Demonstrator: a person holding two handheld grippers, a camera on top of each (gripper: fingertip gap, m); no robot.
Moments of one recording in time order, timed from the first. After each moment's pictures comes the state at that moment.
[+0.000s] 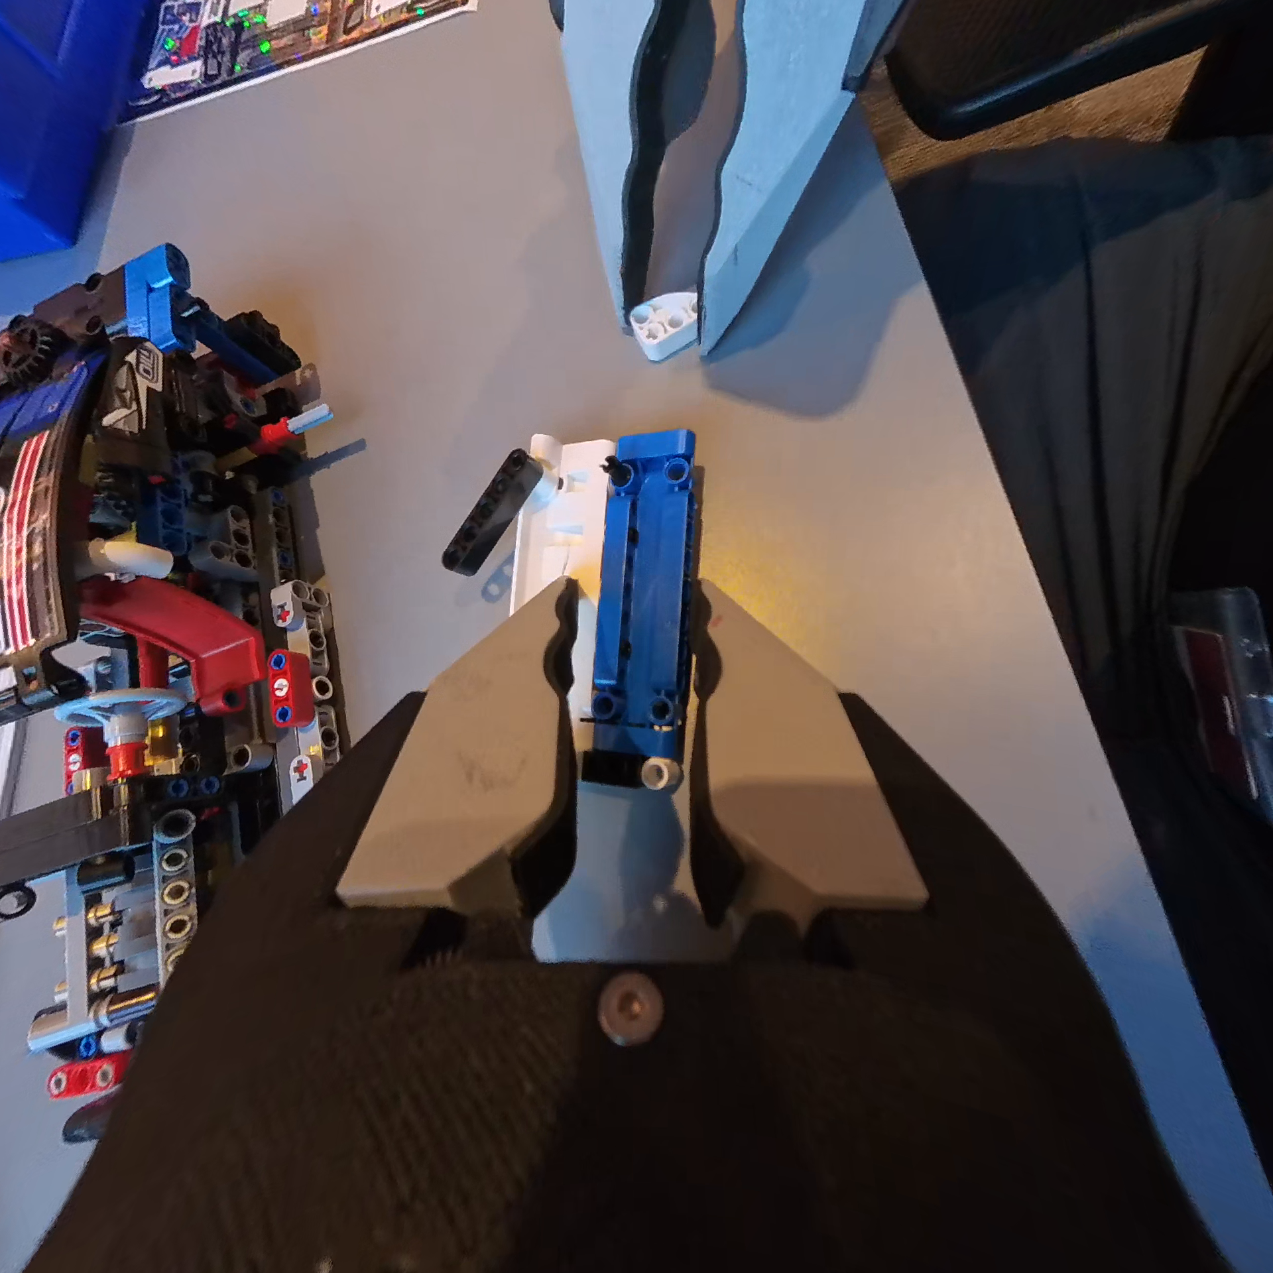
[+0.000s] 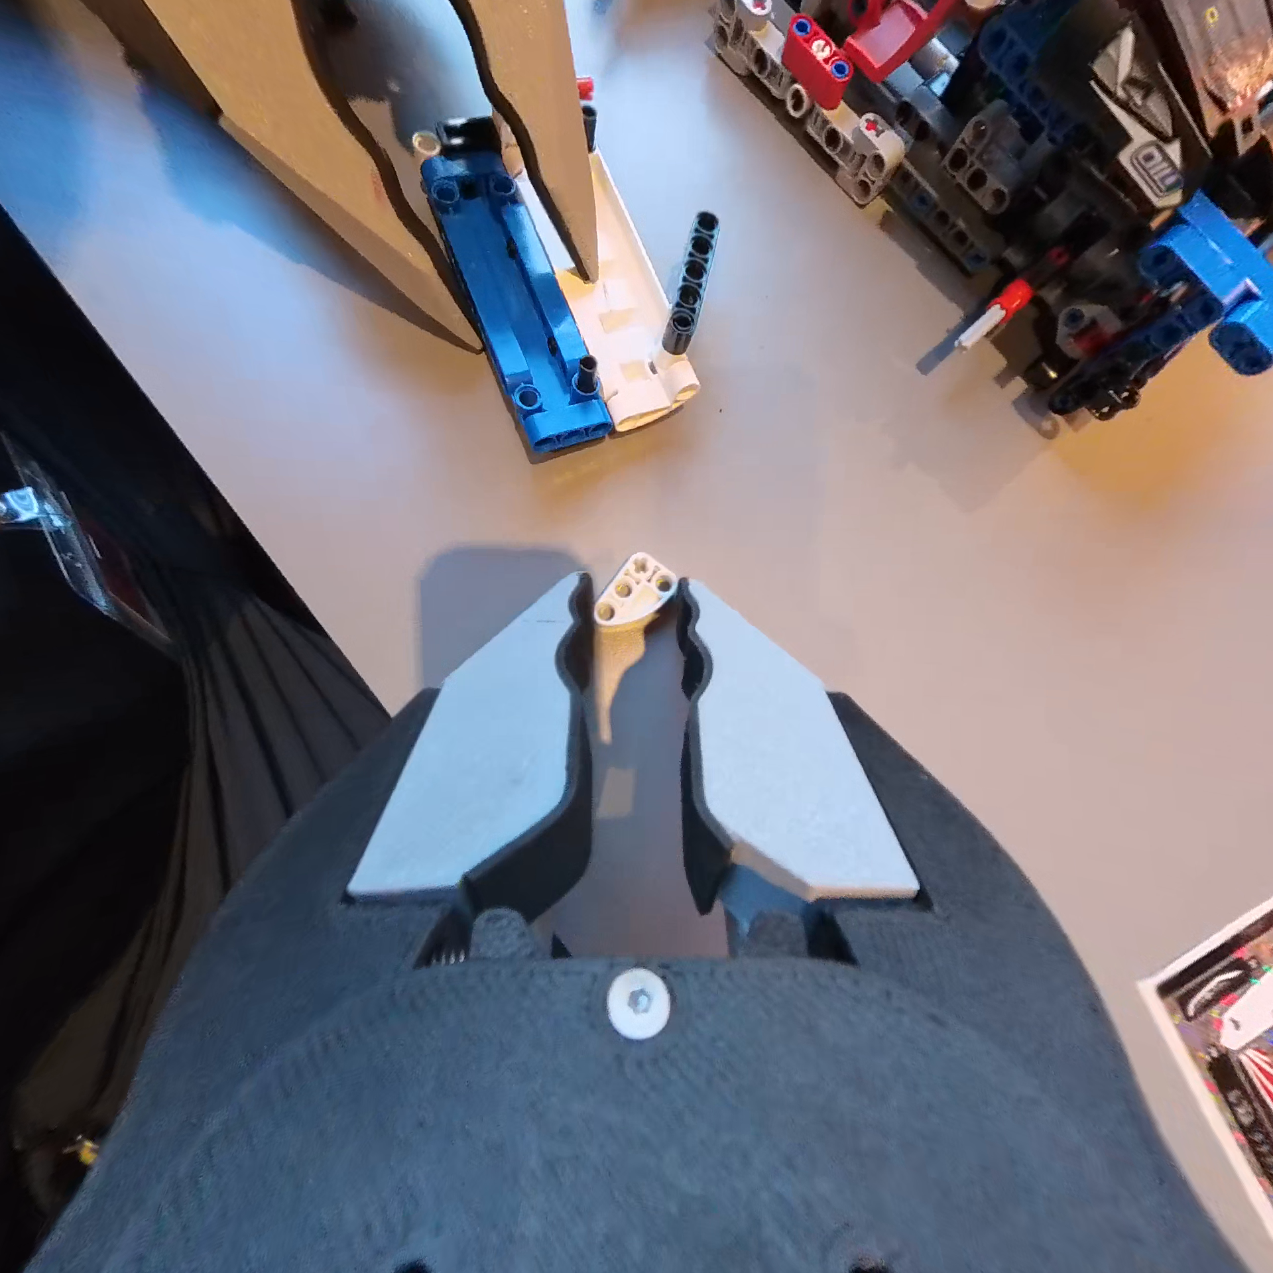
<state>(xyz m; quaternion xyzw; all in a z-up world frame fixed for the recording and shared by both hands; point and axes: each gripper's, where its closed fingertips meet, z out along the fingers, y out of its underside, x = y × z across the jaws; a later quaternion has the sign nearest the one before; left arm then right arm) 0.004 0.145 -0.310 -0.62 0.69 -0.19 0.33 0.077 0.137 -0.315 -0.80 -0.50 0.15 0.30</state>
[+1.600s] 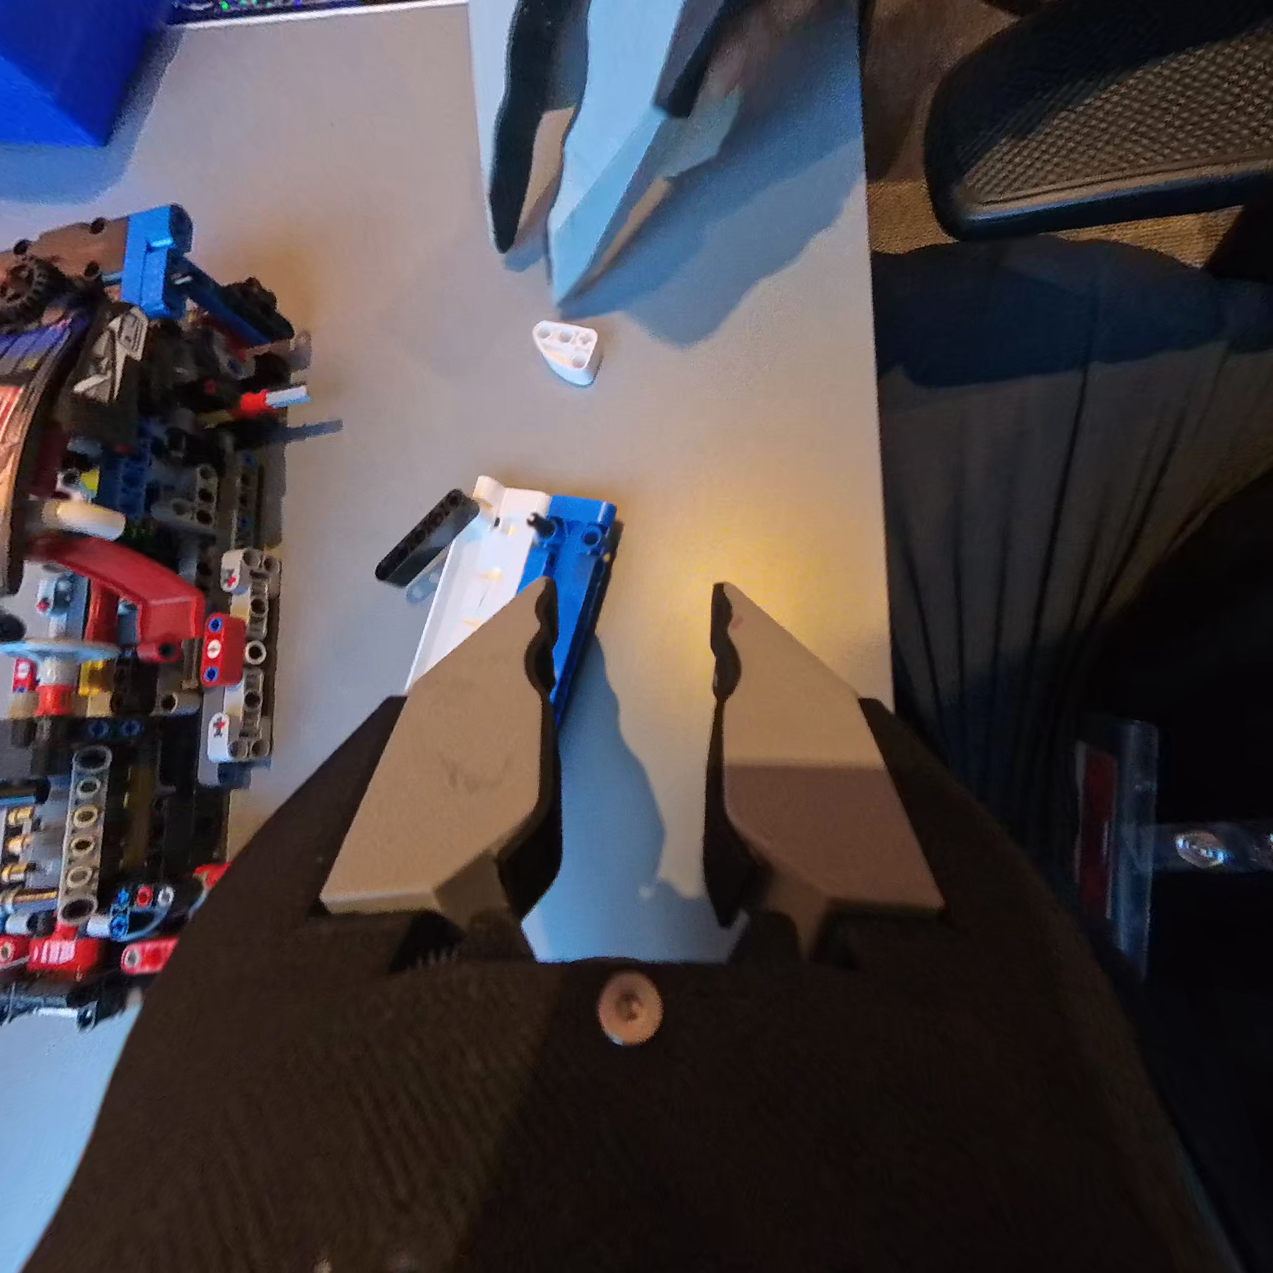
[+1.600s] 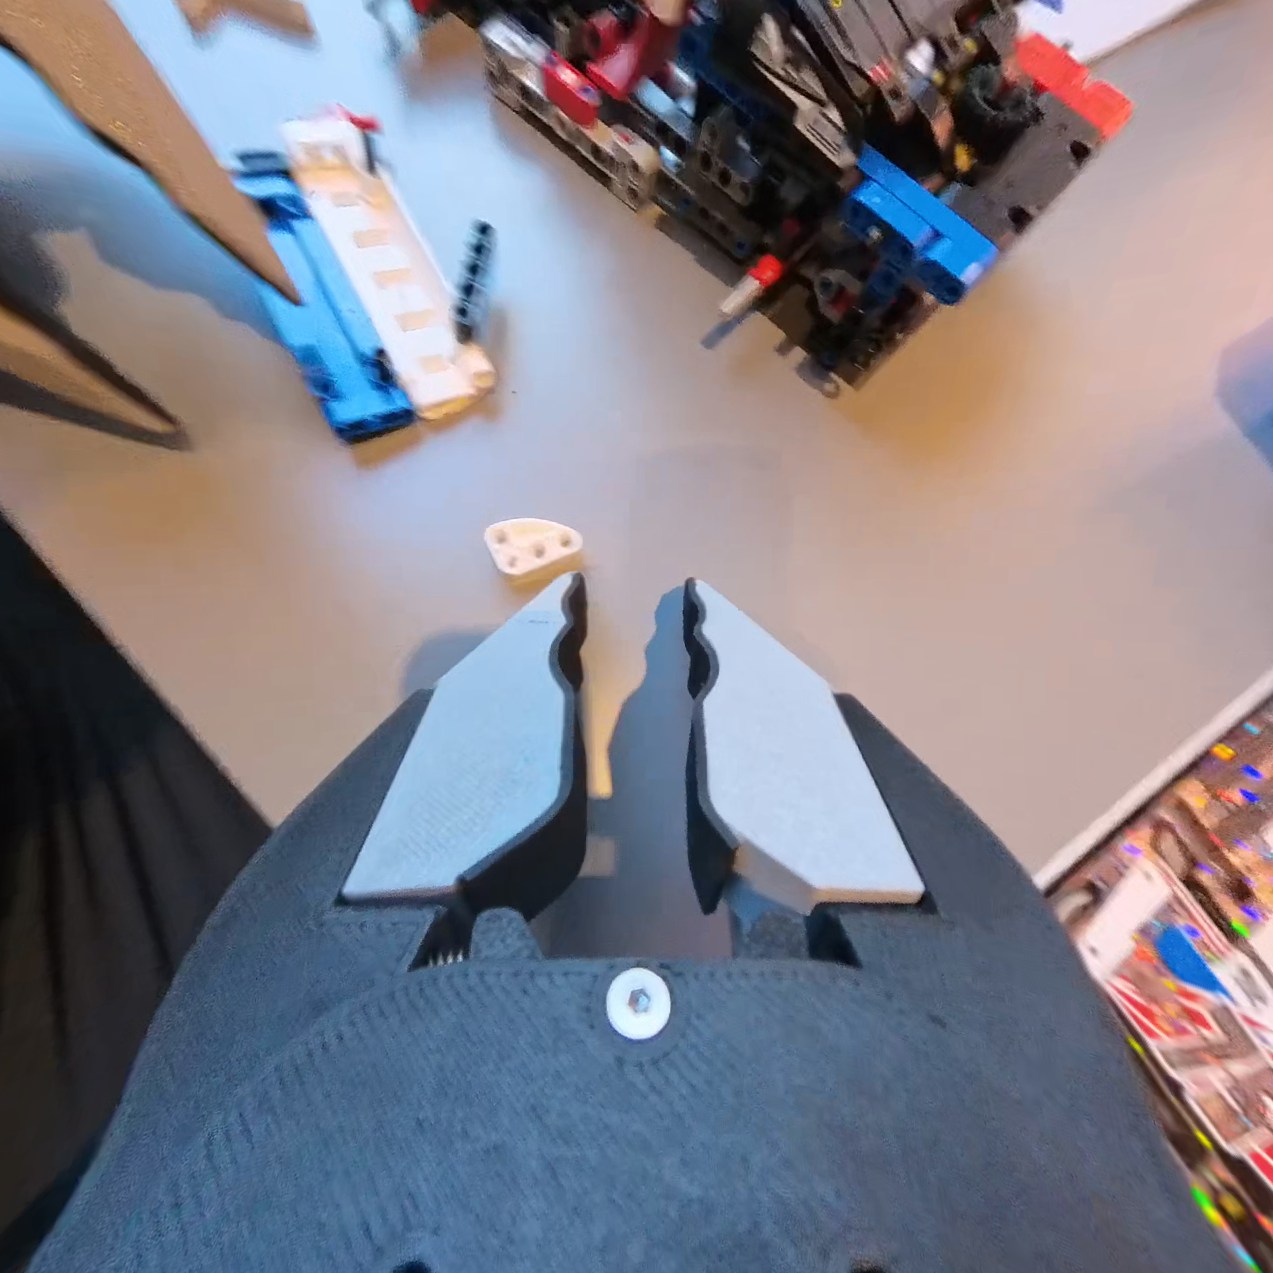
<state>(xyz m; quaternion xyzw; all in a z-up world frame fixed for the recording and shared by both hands) 0.019 0.118 -0.301 -0.70 0.62 -0.16 0.33 0.115 0.181 -0.312 -0.80 -0.45 0.15 0.36</state>
